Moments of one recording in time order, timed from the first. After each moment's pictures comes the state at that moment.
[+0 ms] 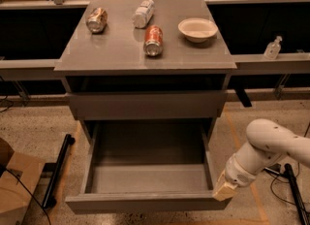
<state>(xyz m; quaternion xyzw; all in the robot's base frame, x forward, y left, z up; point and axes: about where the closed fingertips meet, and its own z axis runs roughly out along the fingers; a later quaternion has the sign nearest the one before) 0.403 -0.219 0.526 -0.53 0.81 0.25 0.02</state>
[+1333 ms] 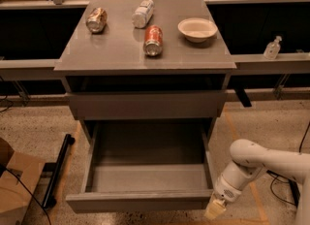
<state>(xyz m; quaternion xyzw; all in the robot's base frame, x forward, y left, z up) 0.378 -0.202 0.426 -0.49 0.82 0.30 -0.06</state>
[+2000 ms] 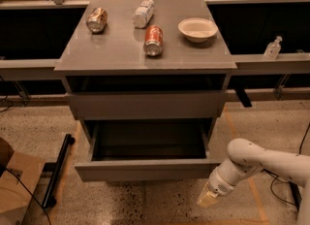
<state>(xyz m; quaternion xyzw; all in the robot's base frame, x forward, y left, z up) 0.420 -0.184 0.411 -0.51 0.81 0.28 0.02</state>
